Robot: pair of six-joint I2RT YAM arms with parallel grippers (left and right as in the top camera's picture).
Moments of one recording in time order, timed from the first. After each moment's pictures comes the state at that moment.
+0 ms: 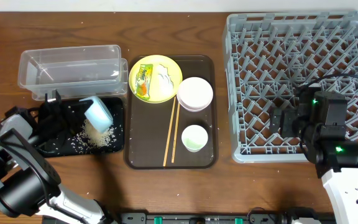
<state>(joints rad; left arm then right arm) 0.70 1.86 1.02 -0.91 1.47 -0.04 0.00 1.03 0.82 -0.65 -0.06 0.04</state>
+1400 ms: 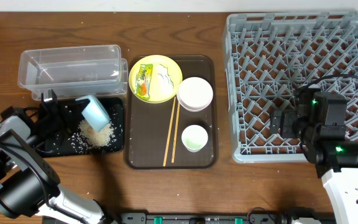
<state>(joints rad) 0.72 1.86 1.02 -0.85 1.47 -0.04 0.00 1.03 0.82 -0.67 -0.05 0.04</state>
